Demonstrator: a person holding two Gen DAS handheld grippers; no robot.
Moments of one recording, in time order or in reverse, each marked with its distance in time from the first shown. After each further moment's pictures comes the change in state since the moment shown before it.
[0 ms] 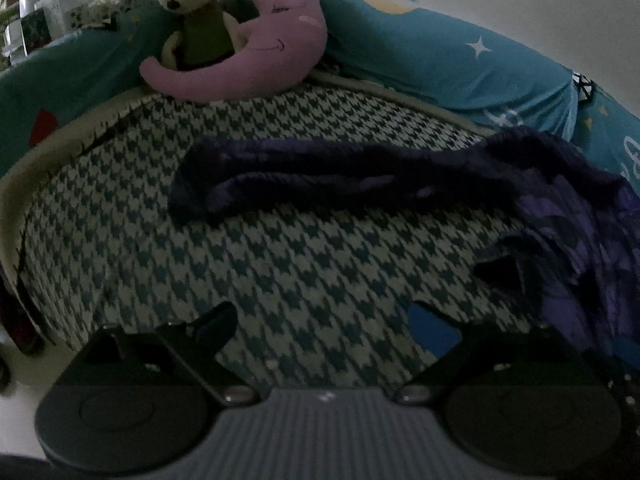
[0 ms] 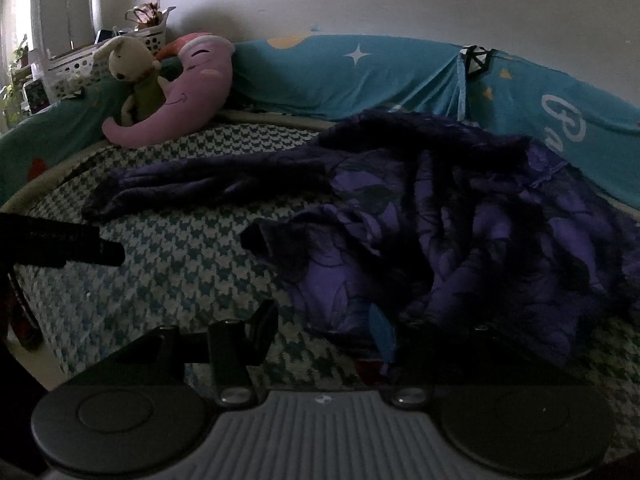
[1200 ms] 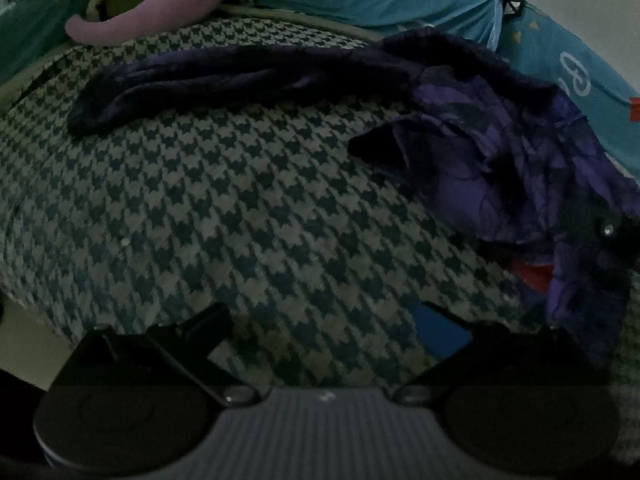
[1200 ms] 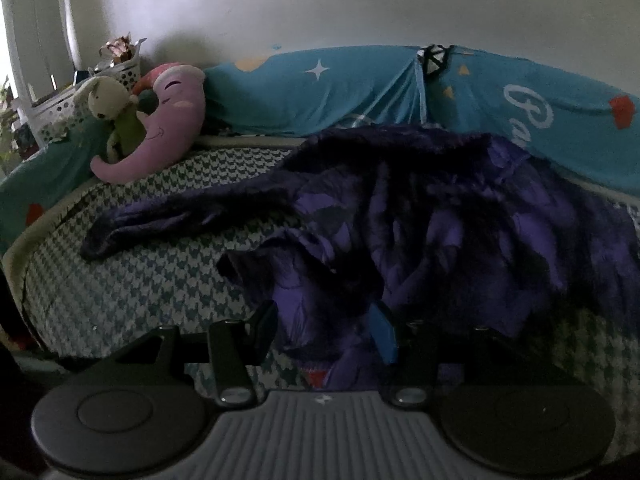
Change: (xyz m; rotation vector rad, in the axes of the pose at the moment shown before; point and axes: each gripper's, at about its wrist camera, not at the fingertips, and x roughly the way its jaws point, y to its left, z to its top) left arm 0.003 -0.077 -0.053 0.072 0.157 -0.135; right arm -0.023 -0.038 0.022 0.090 0.002 0.012
